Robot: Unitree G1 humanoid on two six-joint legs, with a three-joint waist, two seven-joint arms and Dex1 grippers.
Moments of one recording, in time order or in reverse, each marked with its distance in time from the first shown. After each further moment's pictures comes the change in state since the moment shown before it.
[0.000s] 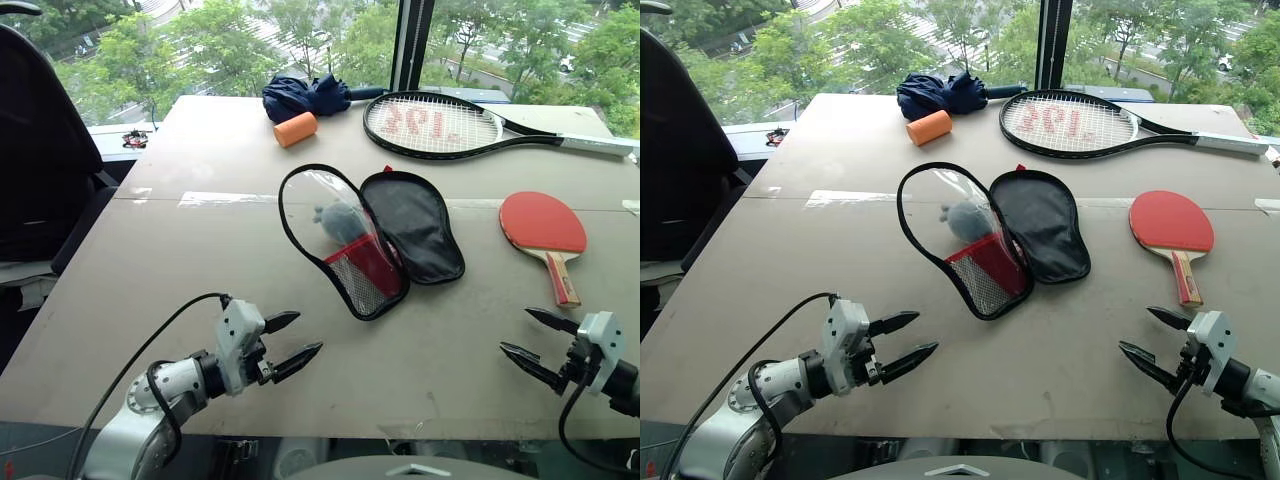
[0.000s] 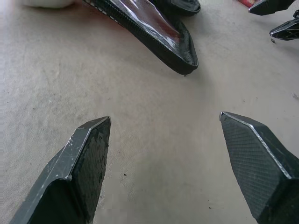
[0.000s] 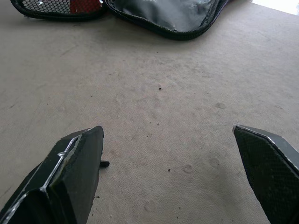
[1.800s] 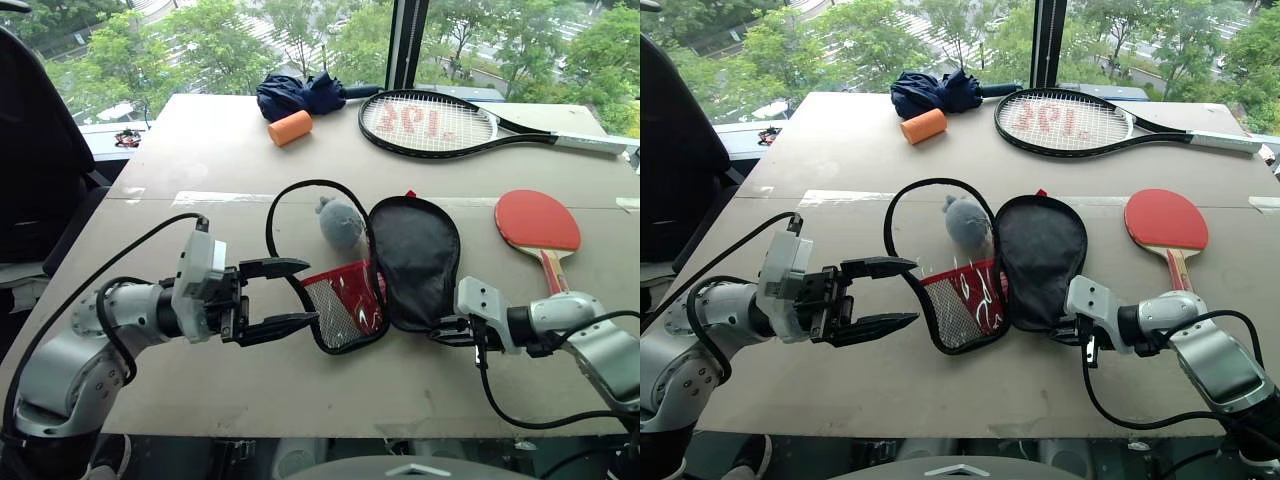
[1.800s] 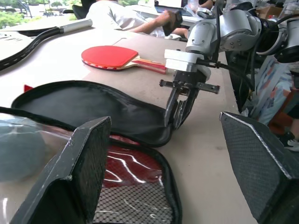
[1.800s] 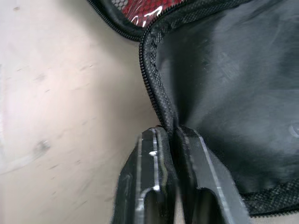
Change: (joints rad) left arm -0.323 0.217 0.157 -0.082 -0.318 0.159 -0.266; right arm -0.412 -0.156 0.471 -0.460 -0.202 0.710 -0.022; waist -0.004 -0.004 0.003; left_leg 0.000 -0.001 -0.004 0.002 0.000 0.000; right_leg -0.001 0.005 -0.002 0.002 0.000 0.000
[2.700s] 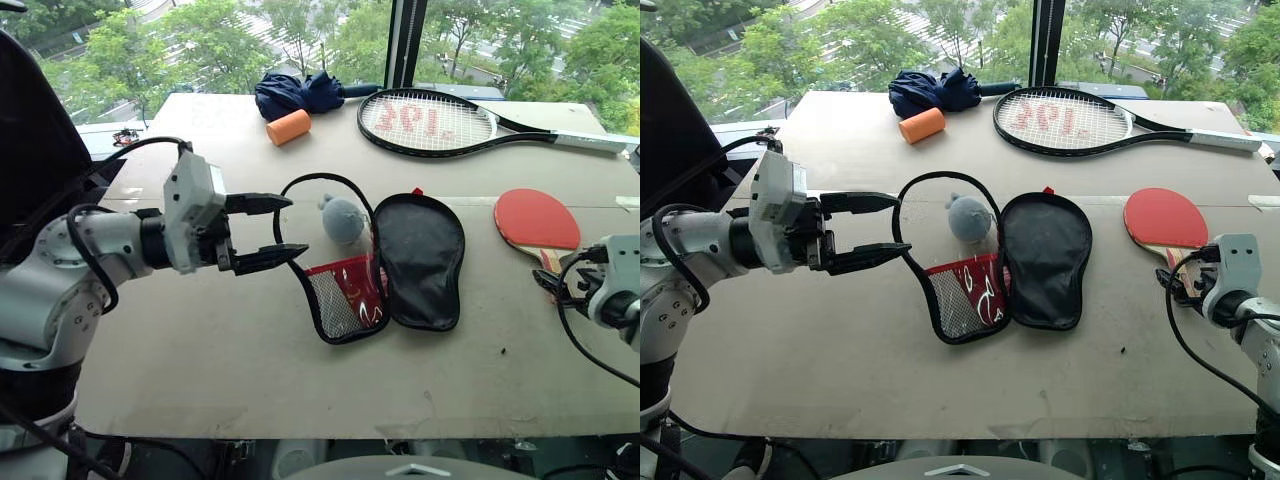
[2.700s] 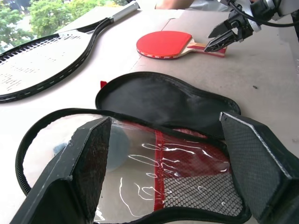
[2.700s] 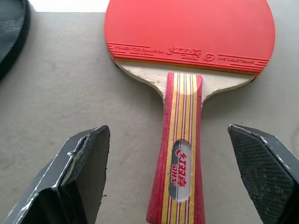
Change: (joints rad) left arm -0.333 0.155 -0.002 0.104 0.075 0.161 0.086; right arm 0.021 0.233 -0.685 0.126 0.132 0.494 -0.684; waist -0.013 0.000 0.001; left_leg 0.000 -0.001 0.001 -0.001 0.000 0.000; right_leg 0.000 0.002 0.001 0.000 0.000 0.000
